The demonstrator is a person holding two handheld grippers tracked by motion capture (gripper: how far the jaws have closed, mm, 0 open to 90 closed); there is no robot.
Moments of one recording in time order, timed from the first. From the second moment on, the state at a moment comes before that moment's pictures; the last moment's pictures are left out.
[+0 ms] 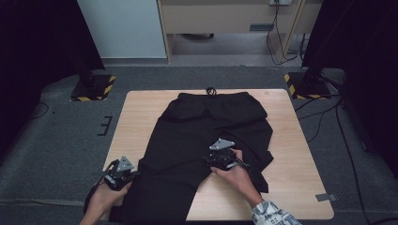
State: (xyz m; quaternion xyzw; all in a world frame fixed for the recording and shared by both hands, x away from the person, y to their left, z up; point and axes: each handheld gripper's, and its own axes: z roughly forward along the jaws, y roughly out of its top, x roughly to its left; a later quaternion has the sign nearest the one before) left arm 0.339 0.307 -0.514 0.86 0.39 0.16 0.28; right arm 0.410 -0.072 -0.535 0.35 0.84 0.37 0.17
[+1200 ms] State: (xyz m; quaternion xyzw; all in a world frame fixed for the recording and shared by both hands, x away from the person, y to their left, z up) left arm 0.392 0.242 -0.512 0.82 0.41 0.20 0.34; right arm 0.387 -0.153 -0.484 0.37 0.81 0.41 0.22
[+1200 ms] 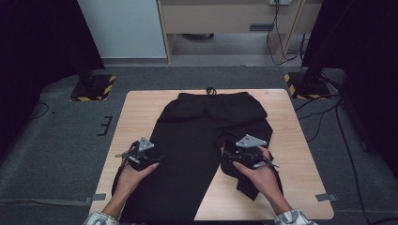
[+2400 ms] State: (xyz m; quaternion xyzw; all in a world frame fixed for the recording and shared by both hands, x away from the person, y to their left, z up) left arm 0.397 0.247 -0.535 0.82 0.42 0.18 0.35; right arm 0.360 -0.200 -0.525 0.39 0.84 0.35 0.14
